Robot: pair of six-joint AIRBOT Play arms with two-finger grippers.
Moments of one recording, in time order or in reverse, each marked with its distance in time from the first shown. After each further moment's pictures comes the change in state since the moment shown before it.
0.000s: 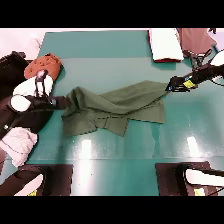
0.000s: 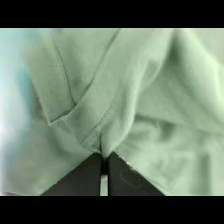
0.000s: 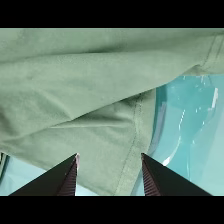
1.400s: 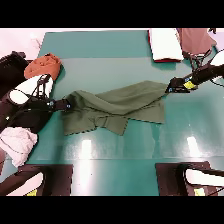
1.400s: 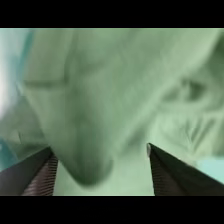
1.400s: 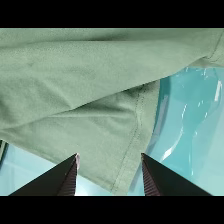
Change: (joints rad) left arm 0.129 -0.131 -0.009 -0.168 -0.119 0.222; right arm 0.000 0.000 -0.001 -0.001 0.039 0.000
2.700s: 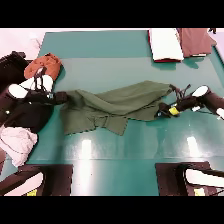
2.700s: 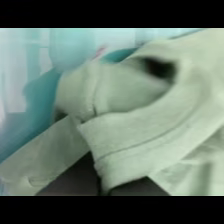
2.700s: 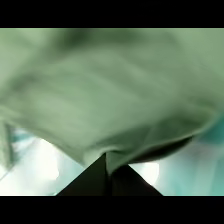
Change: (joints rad) left arm 0.000 -0.025 0.124 -0.031 0.008 -0.071; right arm -0.011 0.034 -0.455 0.279 -0.201 -0.108
